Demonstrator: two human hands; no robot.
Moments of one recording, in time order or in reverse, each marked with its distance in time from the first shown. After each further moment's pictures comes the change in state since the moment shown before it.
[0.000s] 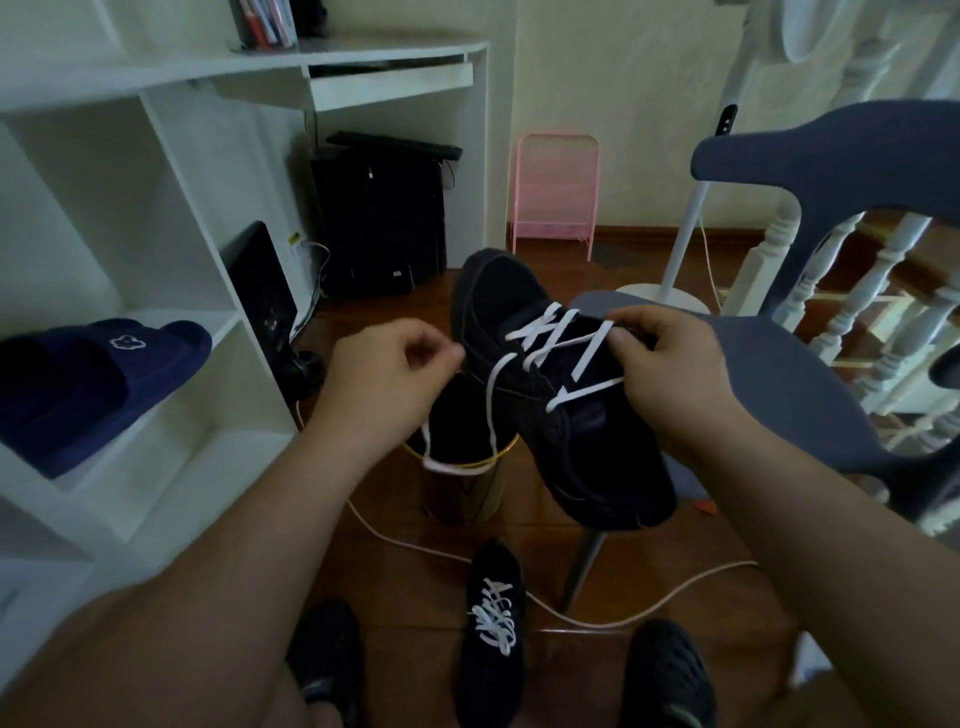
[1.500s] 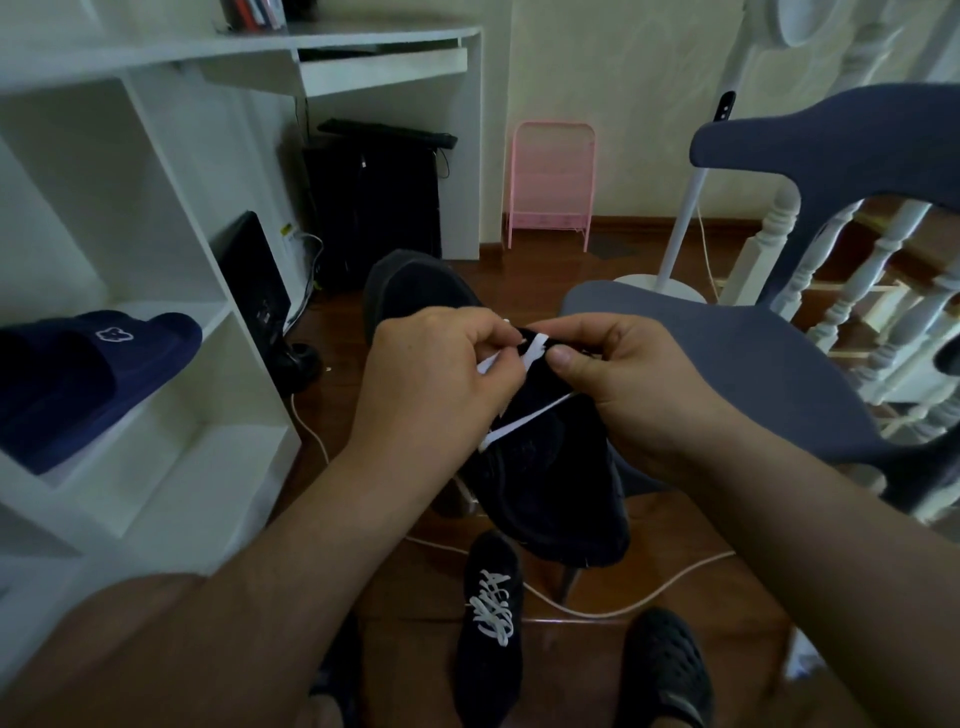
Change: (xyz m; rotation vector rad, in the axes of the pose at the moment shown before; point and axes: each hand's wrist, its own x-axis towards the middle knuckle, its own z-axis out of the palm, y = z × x) left_hand -0.025 0.044 0.018 0.095 0.222 0.347; right_hand -0.028 -0.021 0.011 0.494 -0.452 0.022
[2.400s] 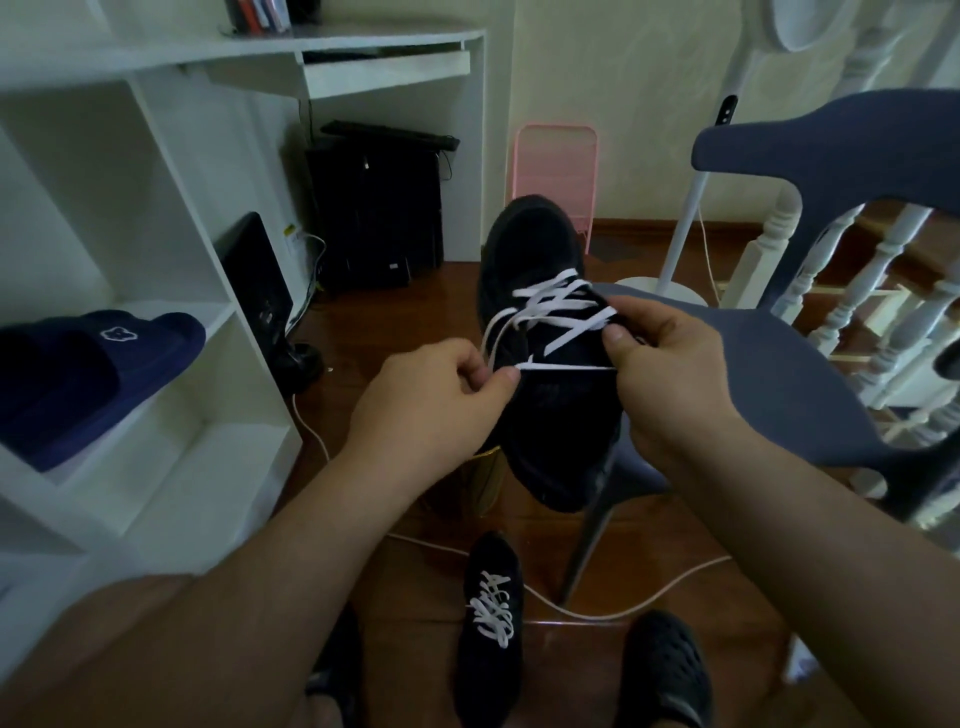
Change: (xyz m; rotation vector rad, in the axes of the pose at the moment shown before) left_hand -0.005 -0.020 0.005 -0.013 -0.333 -0.351; right_hand 0.009 0.011 -0.007 -0.075 0.521 0.007
